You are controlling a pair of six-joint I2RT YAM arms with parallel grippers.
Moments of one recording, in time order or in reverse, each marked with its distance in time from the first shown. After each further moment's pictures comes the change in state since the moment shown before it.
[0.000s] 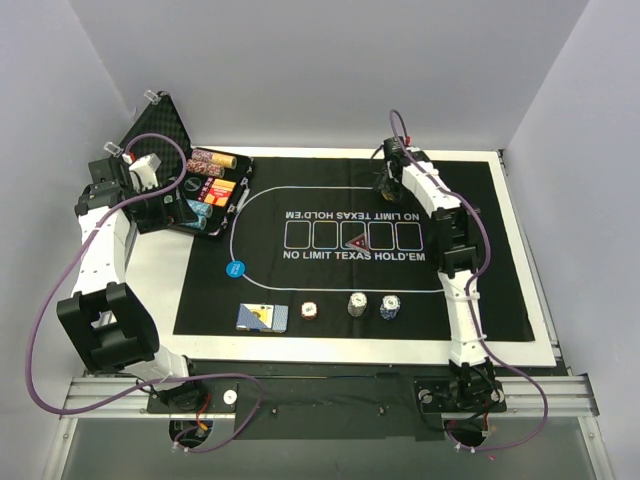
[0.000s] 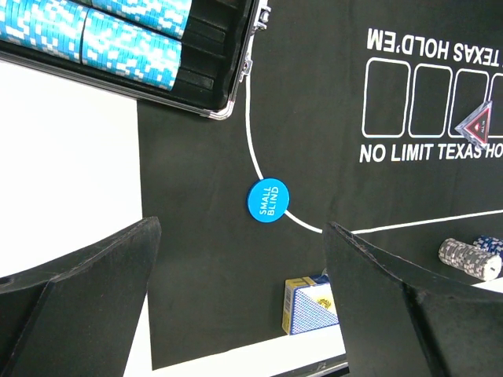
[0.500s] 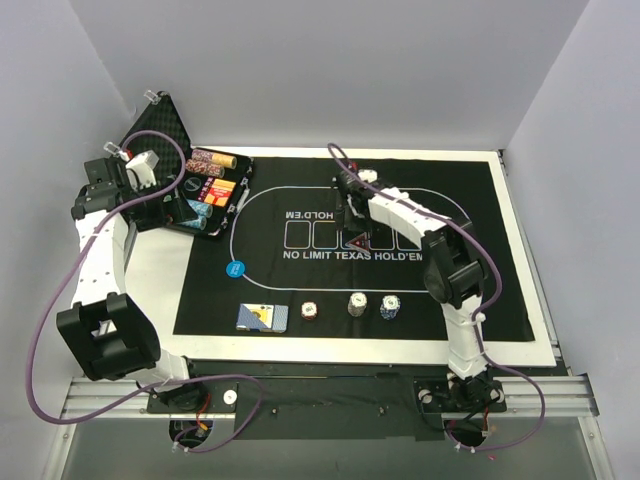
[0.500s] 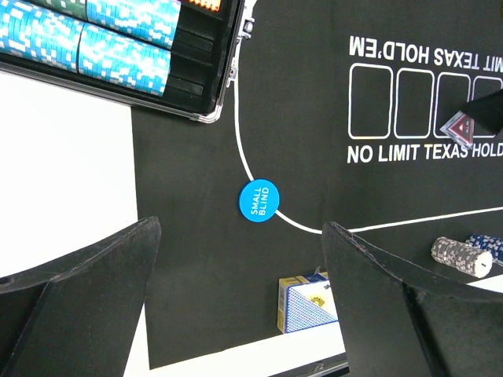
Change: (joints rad) left arm 0.000 -0.040 0.000 -0.004 0.022 -0.003; right arm 0.277 -0.377 -0.505 0.075 0.072 -0.130
